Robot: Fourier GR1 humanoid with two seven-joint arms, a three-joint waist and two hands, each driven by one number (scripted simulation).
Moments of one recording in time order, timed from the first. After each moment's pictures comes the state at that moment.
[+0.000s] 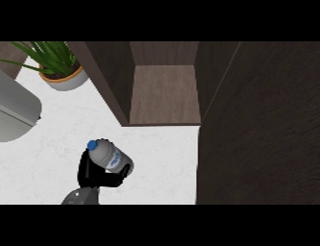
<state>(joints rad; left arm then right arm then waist) -0.23 0.02 -0.07 -0.65 0.43 -0.13 -0.86 1.05 -0.13 0.29 -2.48 -0.05 0.28 -0.29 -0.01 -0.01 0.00</state>
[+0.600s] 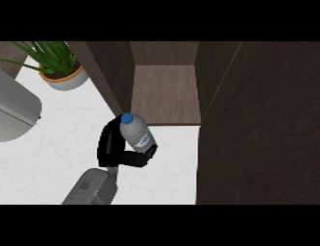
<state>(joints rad) -0.29 0.00 -0.29 -0.99 0.46 0.16 -0.60 1.02 -0.13 0.27 -2.48 -0.06 0.27 -0.27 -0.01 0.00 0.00</state>
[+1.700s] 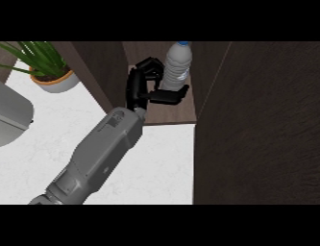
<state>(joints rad) -0.87 0.00 -0.37 -0.67 0.56 0.57 -0.36 0.96 -0.13 0.17 -2.46 -0.10 0.31 -0.28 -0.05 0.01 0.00</state>
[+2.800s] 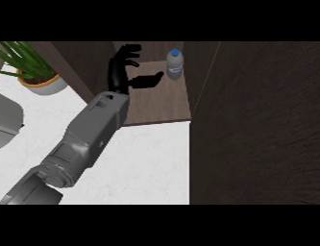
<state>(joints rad) -1.11 0.04 -0.26 -0.16 0.48 0.69 -0.51 0.92 -0.13 0.13 -2.44 -0.14 0.36 -0.28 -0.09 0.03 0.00</state>
